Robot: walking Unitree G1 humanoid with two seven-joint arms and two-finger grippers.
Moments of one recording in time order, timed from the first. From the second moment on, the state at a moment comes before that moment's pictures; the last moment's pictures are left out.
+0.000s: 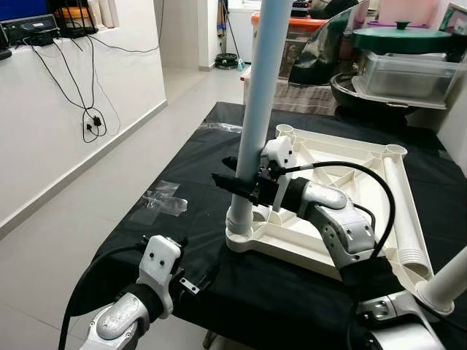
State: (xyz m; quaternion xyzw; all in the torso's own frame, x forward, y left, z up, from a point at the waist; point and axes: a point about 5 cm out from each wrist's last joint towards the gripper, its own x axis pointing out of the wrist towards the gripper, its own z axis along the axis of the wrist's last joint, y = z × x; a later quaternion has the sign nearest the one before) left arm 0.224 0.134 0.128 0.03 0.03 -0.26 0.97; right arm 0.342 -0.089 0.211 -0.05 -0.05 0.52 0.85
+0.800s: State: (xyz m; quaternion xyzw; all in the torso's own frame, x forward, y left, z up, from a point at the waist) left arm 0.222 0.136 0.127 0.02 0.04 -0.27 0.96; right arm 0.368 -0.089 0.210 -0.11 -0.01 0.57 0.81
